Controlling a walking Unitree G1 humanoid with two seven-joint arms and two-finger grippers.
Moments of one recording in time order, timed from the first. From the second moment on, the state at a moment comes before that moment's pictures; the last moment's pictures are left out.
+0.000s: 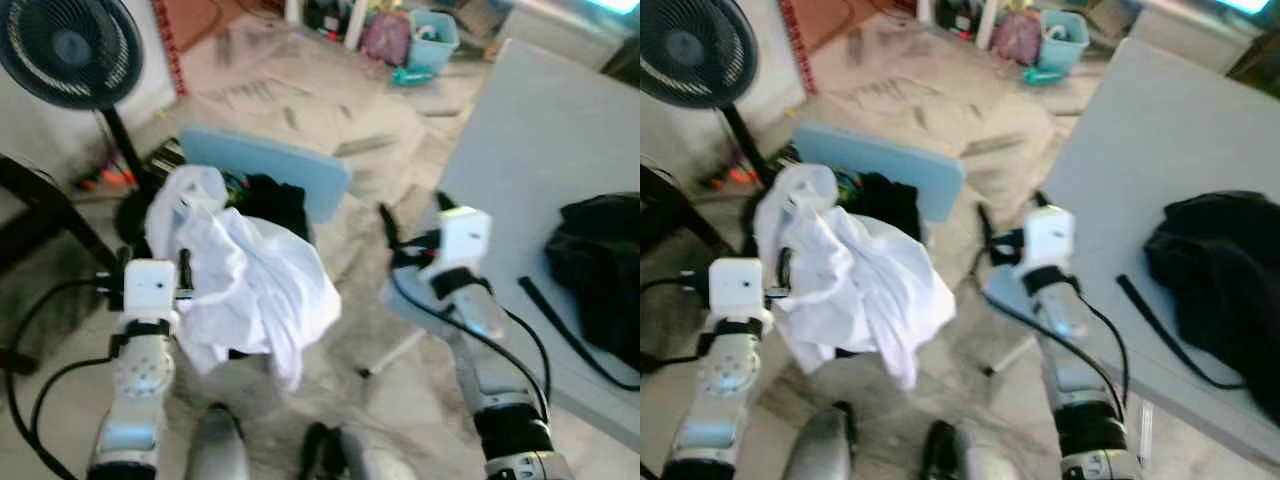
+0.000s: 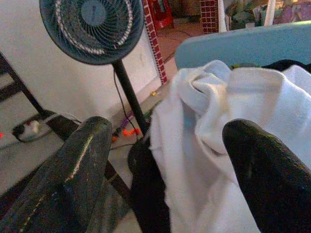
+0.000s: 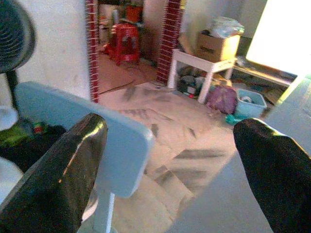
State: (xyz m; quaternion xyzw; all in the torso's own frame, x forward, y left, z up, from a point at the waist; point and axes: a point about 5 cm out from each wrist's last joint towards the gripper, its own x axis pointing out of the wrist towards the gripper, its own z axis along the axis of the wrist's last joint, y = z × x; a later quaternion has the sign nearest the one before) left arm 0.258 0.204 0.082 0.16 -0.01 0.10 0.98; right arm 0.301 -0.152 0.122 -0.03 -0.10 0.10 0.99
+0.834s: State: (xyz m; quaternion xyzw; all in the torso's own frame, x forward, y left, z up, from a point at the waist) left arm 0.297 0.195 0.071 0.07 0.02 0.08 0.99; right arm 0.301 -0.167 0.115 -0.02 -0.10 0.04 0.99
